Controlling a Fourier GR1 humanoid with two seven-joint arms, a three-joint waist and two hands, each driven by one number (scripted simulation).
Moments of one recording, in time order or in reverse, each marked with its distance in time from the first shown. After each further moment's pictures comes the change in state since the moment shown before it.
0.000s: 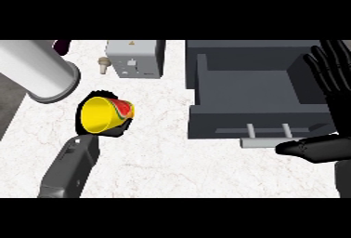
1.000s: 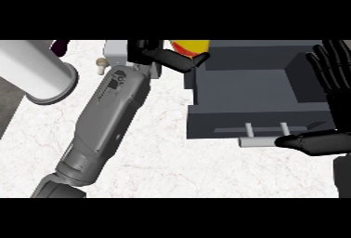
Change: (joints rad) left arm -0.458 -0.128 -0.268 -0.335 0.063 0.312 0.614; right arm -0.006 0.002 -0.019 0.051 0.030 -0.005 -0.052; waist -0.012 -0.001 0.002
